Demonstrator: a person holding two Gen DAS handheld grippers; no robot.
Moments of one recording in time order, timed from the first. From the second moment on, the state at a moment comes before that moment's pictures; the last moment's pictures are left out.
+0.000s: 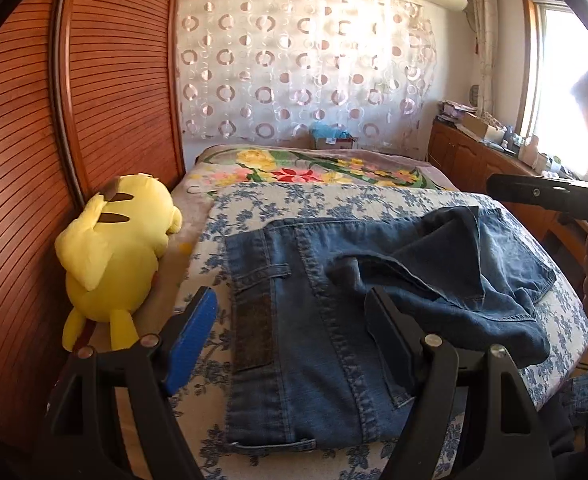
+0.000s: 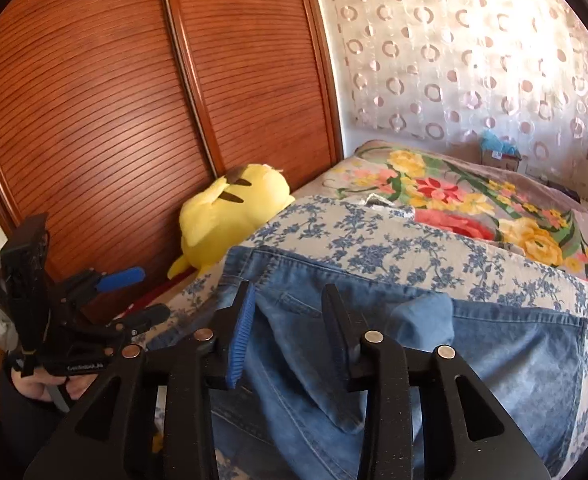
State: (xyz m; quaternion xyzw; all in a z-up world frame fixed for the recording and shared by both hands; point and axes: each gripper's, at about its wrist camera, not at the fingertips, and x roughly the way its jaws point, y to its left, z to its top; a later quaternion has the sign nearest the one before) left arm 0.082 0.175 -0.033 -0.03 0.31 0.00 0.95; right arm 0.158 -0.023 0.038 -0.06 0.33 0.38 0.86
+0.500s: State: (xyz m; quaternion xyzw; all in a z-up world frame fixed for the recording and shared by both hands) left arm 0.119 0.147 -0.044 -0.01 0.32 -0.02 0.95; right arm 0.178 -0.053 -0.041 -0.07 0.39 0.32 0.86
